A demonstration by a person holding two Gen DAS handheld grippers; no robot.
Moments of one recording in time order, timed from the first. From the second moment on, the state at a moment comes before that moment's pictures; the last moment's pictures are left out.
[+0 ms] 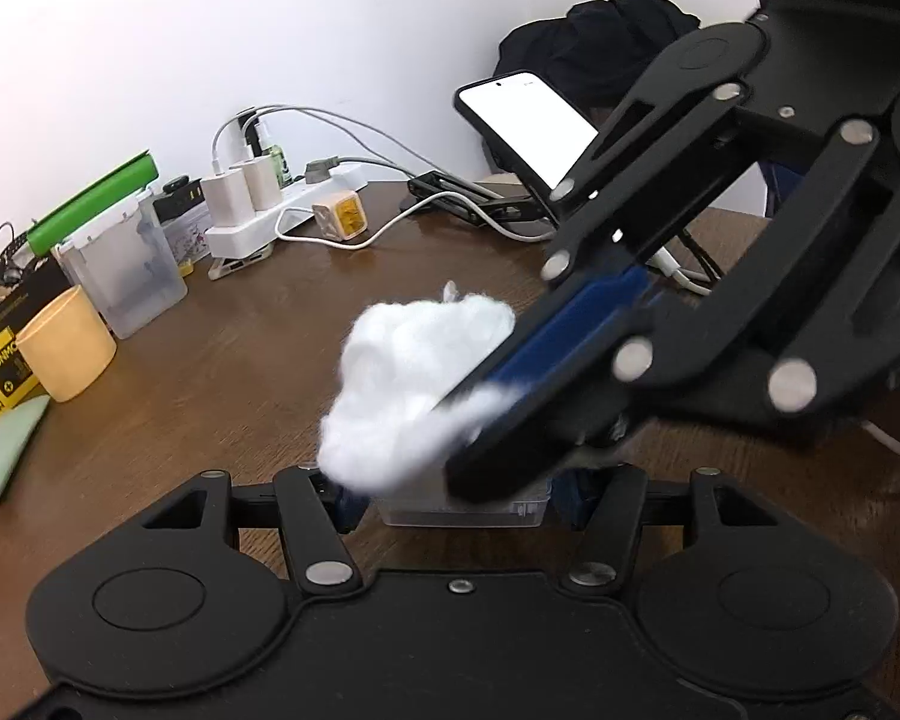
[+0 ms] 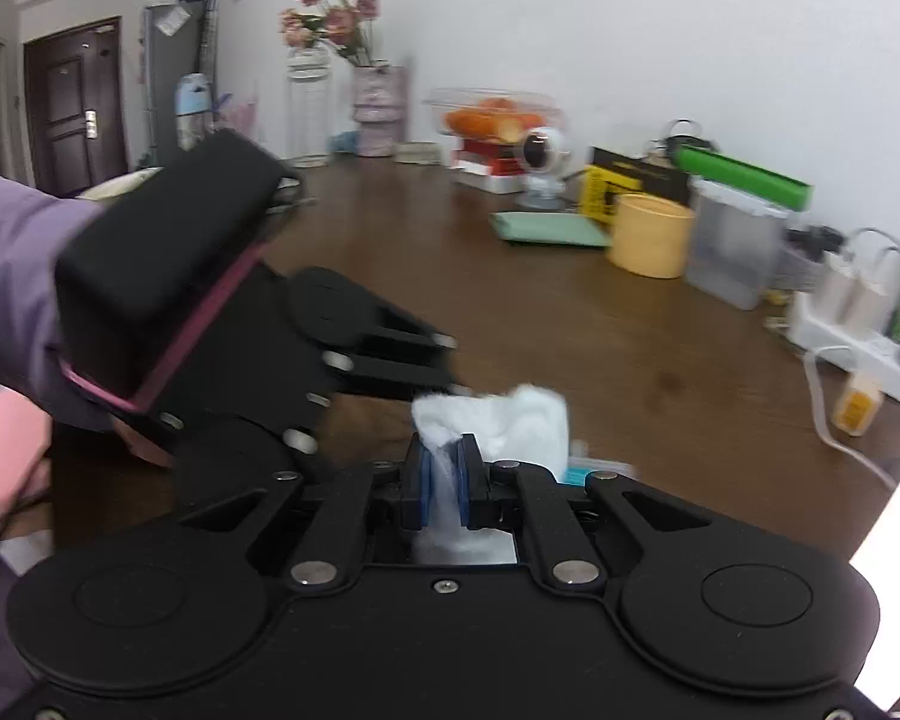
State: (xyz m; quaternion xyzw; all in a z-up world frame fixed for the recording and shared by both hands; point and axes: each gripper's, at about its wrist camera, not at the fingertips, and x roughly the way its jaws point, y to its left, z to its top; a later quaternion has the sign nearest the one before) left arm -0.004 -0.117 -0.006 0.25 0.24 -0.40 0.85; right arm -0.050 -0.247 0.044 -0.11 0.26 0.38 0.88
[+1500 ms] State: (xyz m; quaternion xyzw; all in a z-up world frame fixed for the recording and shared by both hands) left arm 0.013 -0.082 -0.003 0.22 0.26 -0.34 0.88; right arm 0.018 -0.281 0.037 -0.06 0.34 0.17 0.92
